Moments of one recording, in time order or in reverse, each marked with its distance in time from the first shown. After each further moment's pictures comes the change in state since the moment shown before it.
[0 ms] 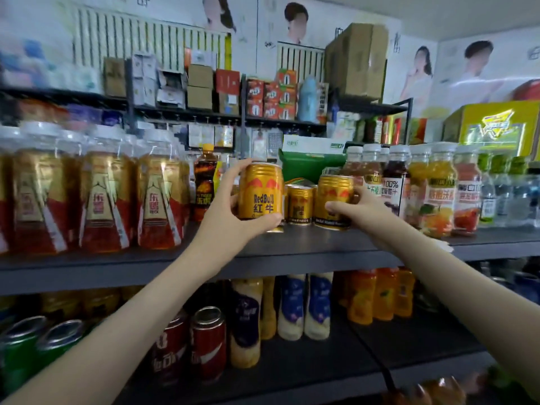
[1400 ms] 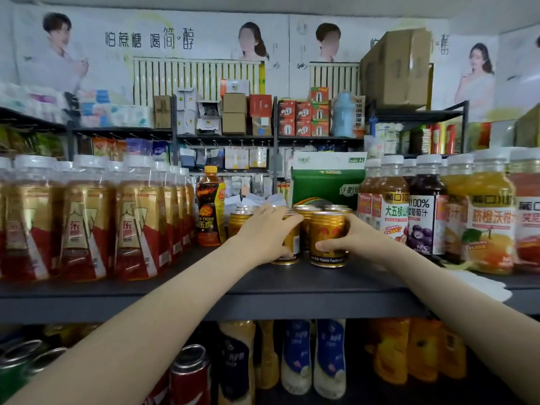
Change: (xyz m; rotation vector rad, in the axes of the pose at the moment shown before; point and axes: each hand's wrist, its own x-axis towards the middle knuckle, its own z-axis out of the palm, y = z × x) left_hand 0.109 -0.065 0.069 1.449 -0.462 0.075; right_hand 0.097 0.062 -0.004 -0.040 -0.309 -0.041
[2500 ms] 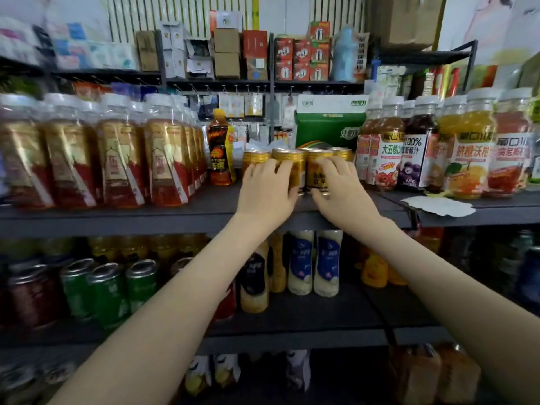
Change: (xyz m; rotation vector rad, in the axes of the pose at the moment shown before) left_hand -0.093 0.037 -0.009 -0.237 0.372 -0.215; right_hand -0.099 -0.036 0.075 -0.685 0.413 -0.491
